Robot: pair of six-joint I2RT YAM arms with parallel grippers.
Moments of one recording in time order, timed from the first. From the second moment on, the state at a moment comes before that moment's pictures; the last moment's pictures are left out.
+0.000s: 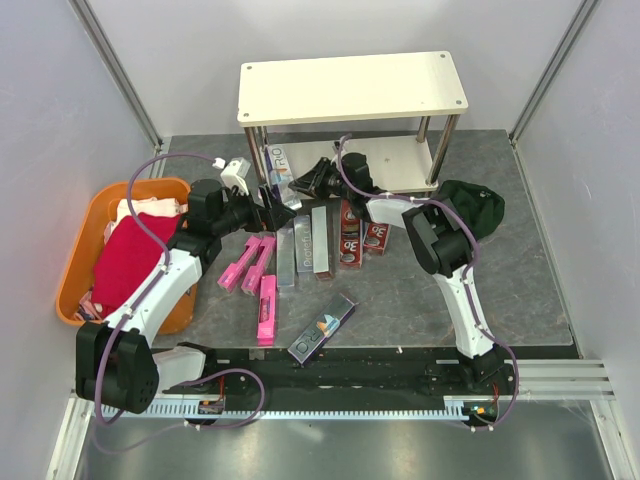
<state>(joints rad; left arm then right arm) -0.23 1.20 0.83 -0.01 0.47 -0.41 0.53 2.37 1.63 0.51 -0.47 1.04</state>
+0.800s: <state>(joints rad) -0.23 1.20 0.82 -0.02 0.47 -0.40 0.53 2.29 1.42 0.70 -0.21 1.16</state>
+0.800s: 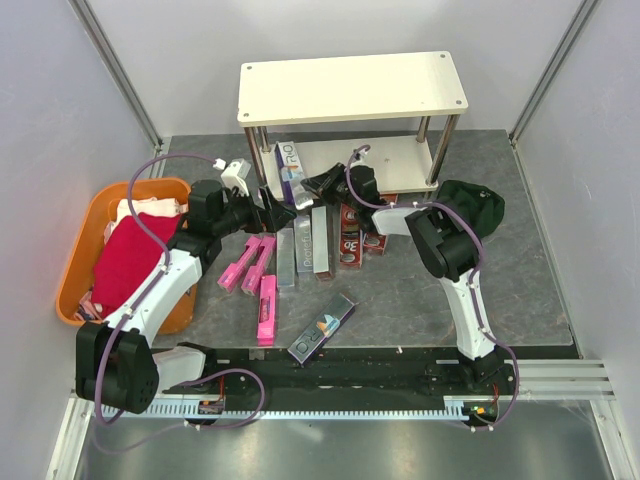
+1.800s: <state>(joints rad) -0.23 1.18 0.81 -0.02 0.45 -0.40 0.58 2.38 1.62 0.64 -0.19 1.15</state>
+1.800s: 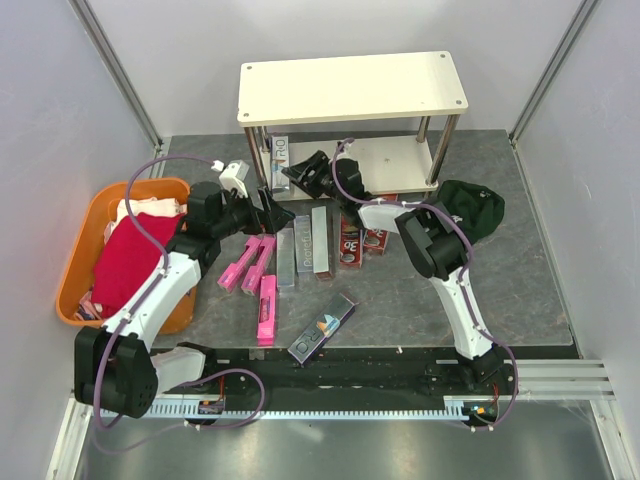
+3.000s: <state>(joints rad) -0.62 1.24 0.67 -0.08 0.21 -0.40 0.58 1.16 0.73 0.08 0.06 0.72</state>
